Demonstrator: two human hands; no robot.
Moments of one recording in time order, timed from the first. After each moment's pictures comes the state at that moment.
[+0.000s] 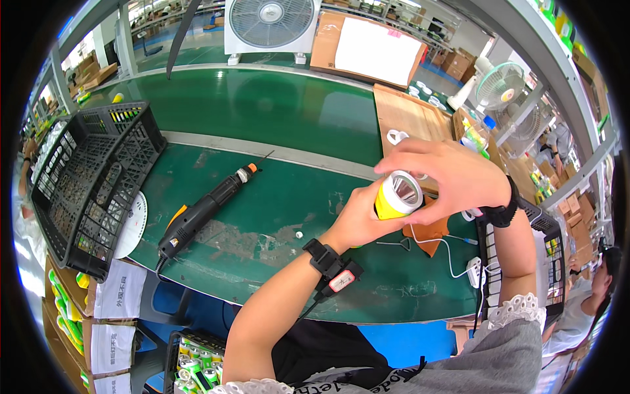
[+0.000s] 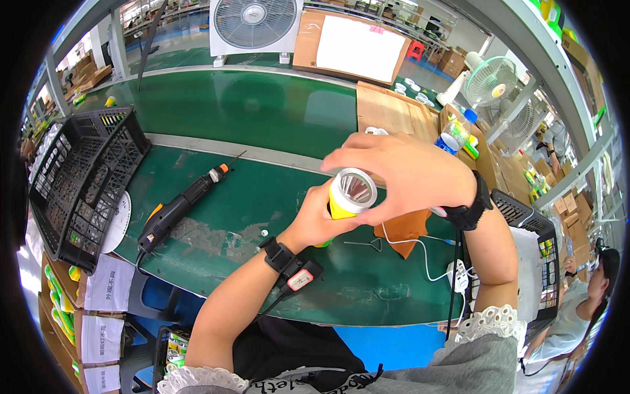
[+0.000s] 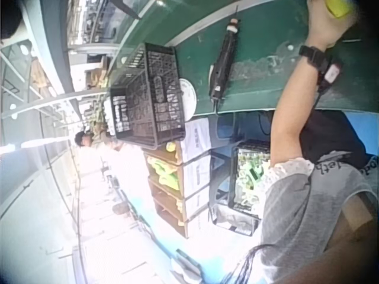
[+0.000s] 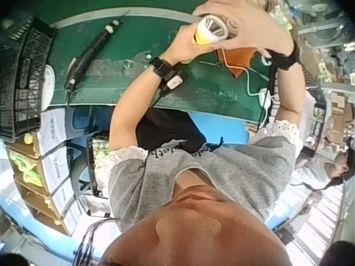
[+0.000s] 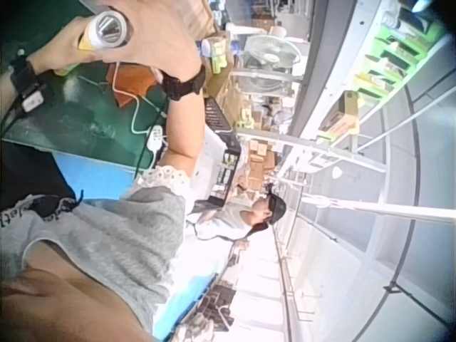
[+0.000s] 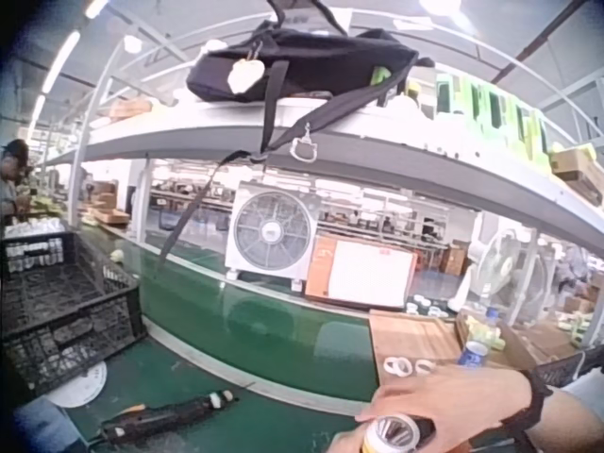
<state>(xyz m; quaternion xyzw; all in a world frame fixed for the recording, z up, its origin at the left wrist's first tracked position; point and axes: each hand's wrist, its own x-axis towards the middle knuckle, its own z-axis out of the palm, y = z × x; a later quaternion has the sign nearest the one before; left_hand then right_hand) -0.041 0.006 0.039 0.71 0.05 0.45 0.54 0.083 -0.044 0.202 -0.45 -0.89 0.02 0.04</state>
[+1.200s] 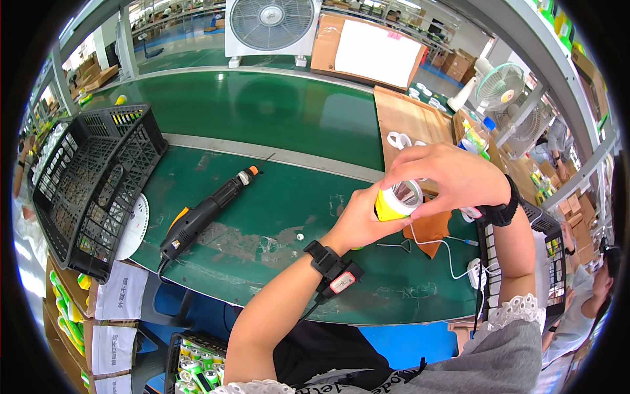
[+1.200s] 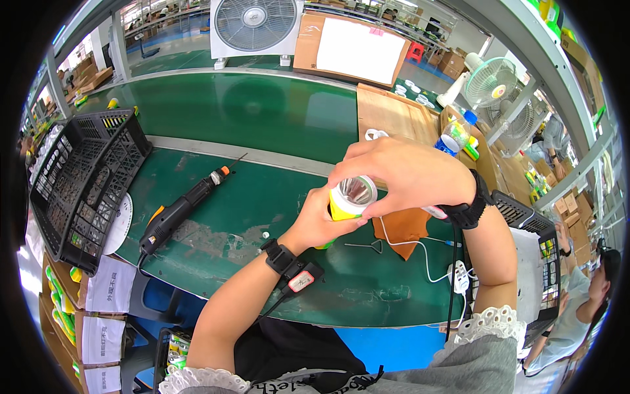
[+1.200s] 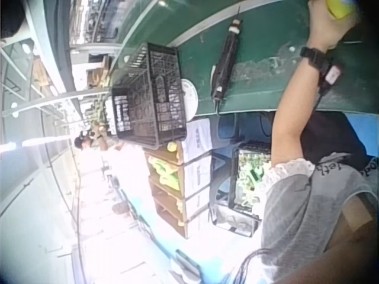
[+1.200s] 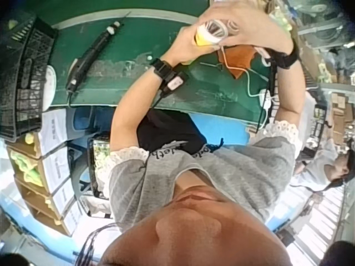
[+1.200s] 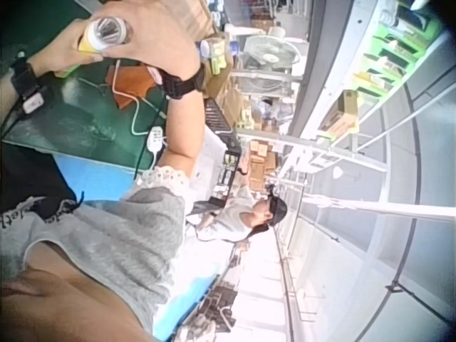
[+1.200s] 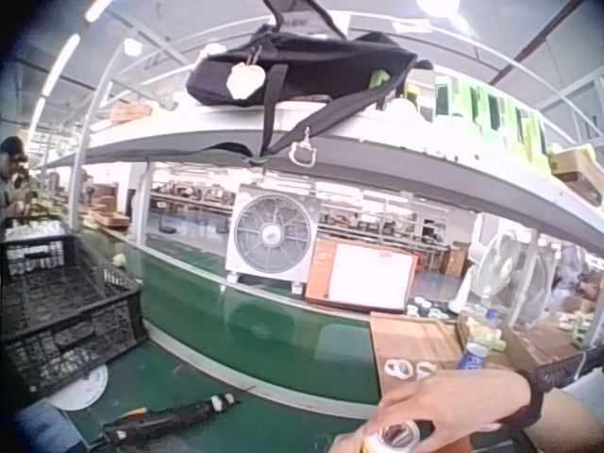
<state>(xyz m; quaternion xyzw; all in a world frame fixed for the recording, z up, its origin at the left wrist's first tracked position) -0.041 0.006 0.038 0.71 0.06 0.45 0.54 0.086 -0.038 0.204 -0.40 -0.91 0.09 0.00</state>
